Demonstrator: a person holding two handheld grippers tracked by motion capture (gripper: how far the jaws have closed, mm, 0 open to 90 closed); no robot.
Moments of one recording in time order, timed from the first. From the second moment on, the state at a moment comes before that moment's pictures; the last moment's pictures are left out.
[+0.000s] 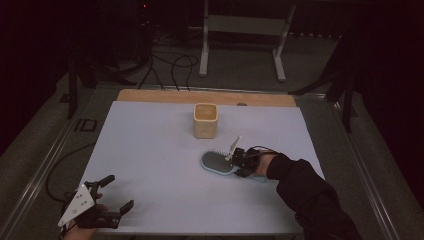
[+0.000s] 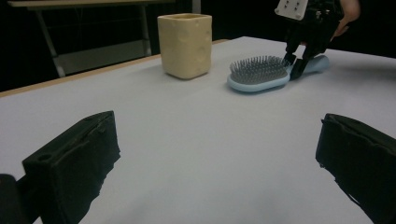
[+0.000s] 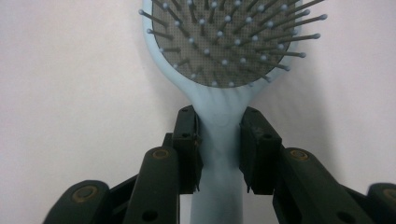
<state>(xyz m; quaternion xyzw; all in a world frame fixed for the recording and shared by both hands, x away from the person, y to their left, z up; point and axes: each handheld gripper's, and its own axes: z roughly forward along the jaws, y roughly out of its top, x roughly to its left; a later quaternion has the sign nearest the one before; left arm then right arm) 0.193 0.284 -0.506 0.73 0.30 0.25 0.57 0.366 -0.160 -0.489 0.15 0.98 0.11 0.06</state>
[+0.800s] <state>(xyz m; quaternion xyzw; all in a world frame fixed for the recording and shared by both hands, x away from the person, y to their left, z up) 0.193 0.284 -0.506 0.73 0.30 0.25 0.57 0.358 -0.169 -0.452 0.14 0.96 0.22 0.07</state>
